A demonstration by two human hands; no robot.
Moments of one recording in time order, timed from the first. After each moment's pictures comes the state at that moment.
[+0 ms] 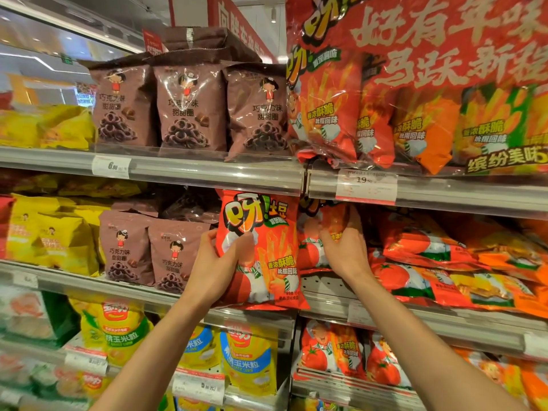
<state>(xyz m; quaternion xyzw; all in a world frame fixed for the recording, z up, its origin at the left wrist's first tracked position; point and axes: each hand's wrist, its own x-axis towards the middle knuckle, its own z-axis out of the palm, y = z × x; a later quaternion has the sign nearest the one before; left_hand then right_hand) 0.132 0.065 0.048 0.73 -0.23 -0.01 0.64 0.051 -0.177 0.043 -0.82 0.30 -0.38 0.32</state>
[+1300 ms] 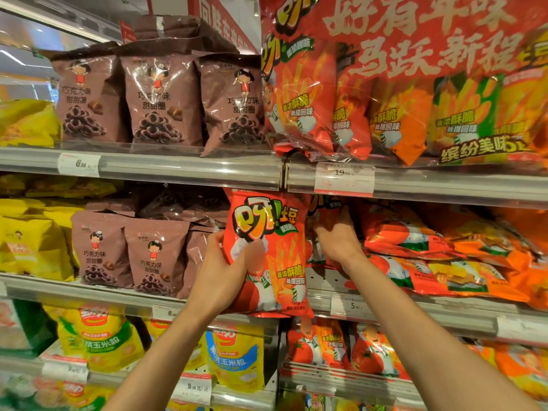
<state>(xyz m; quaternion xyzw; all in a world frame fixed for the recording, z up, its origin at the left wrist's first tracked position) 0.113 0.035 0.033 0.75 -0.27 -0.01 0.61 0.048 -0.206 0.050 -0.80 0.33 -0.35 0.37</state>
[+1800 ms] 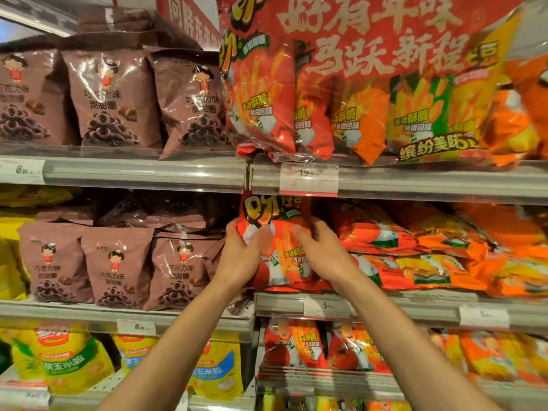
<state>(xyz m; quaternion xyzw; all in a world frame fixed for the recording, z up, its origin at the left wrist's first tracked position) 0.119 -0.063 0.030 0.71 -0.30 -0.07 0.64 -0.002 -0.190 0.053 -0.79 0.25 -0.30 0.48</state>
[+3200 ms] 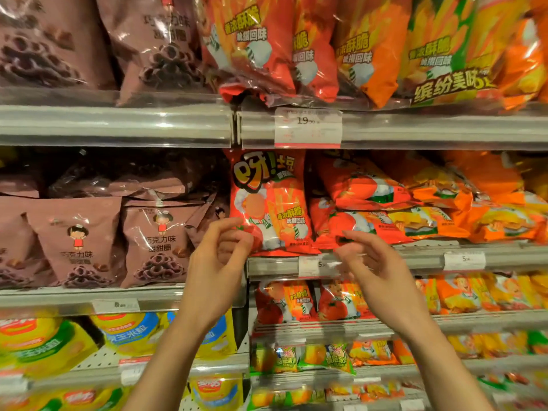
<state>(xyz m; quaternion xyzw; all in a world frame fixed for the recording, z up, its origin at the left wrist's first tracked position) 0.080 0.002 0.000 0.65 -0.39 -0.06 0.65 -0.122 -0.145 0.008 -0.75 0.28 -0.37 0.46</state>
